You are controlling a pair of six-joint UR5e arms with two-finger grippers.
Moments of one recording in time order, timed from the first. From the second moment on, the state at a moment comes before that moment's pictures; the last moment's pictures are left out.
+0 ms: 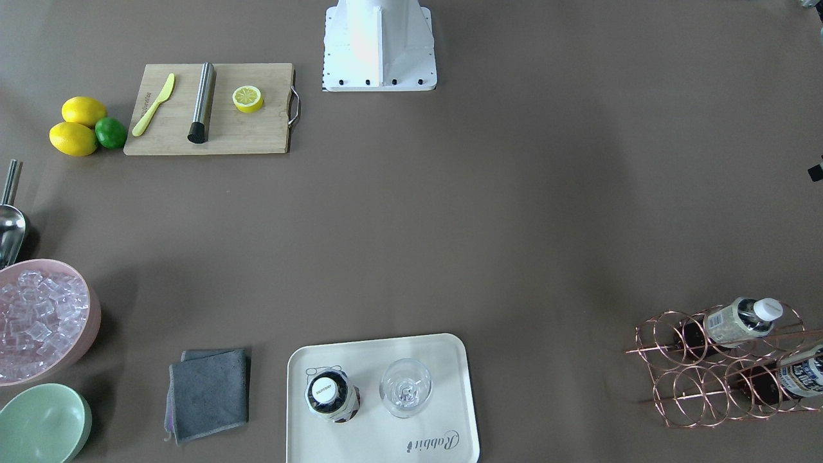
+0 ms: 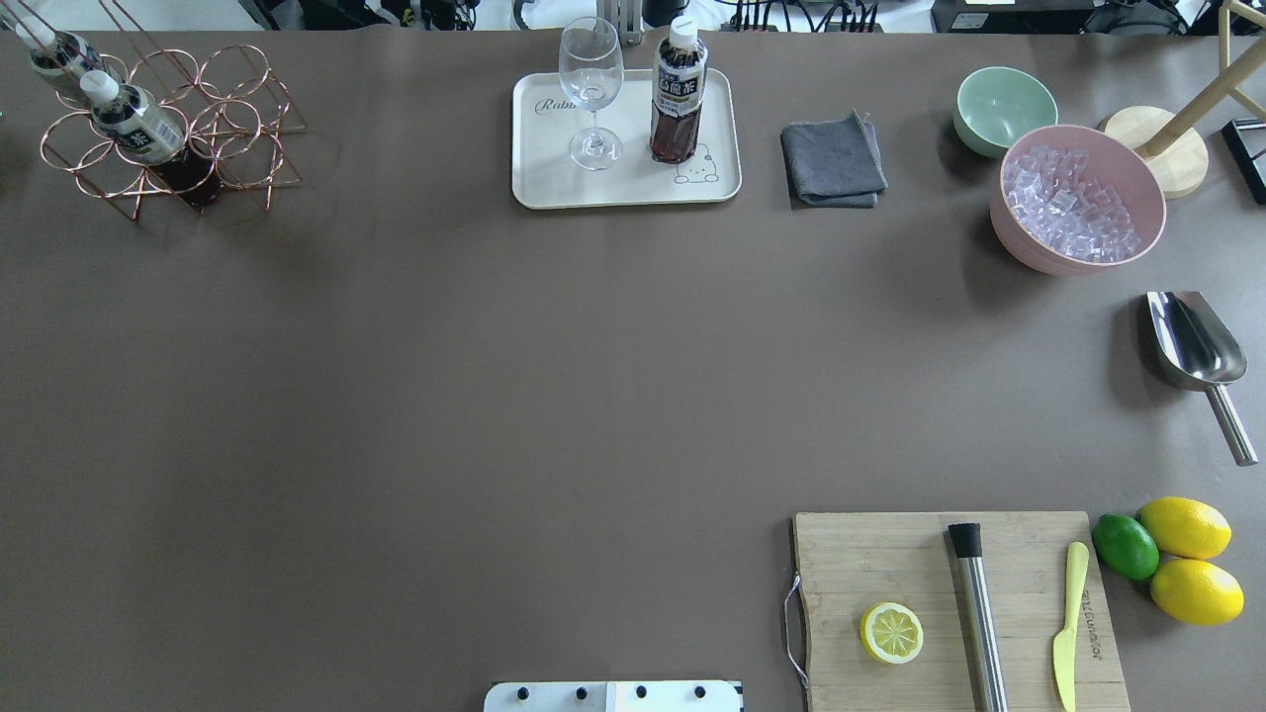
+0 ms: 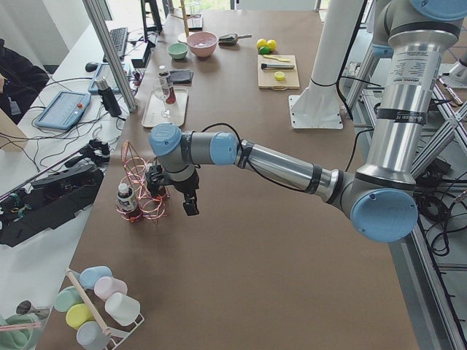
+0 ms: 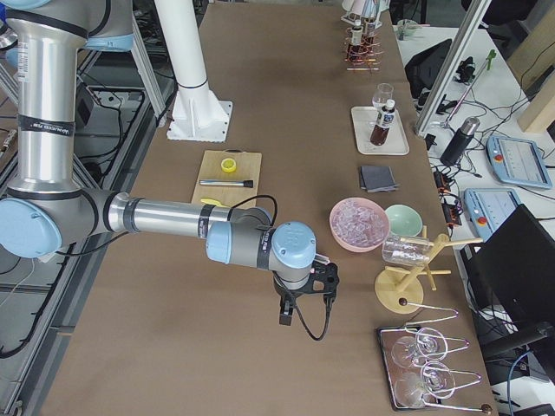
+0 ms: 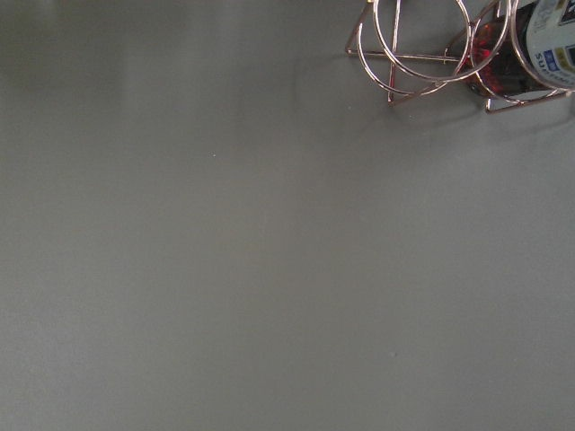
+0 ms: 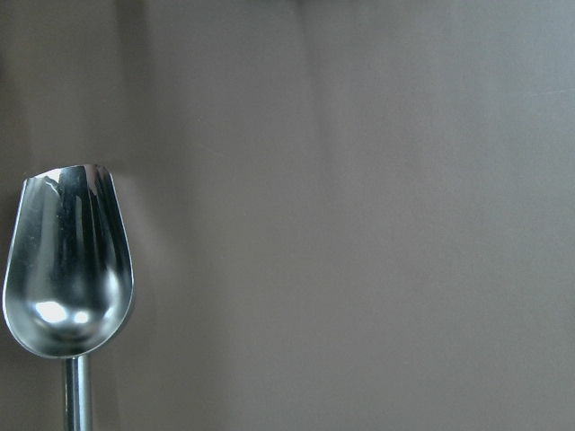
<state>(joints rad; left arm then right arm) -1.47 -1.72 -1.74 -1.24 -2.40 -0.17 1.66 -1.69 1.66 -1.61 2.34 -0.02</state>
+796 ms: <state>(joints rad) -1.59 -1.55 -1.64 -1.36 -2.40 0.07 1.66 -1.69 1.67 -1.61 2.35 -0.01</state>
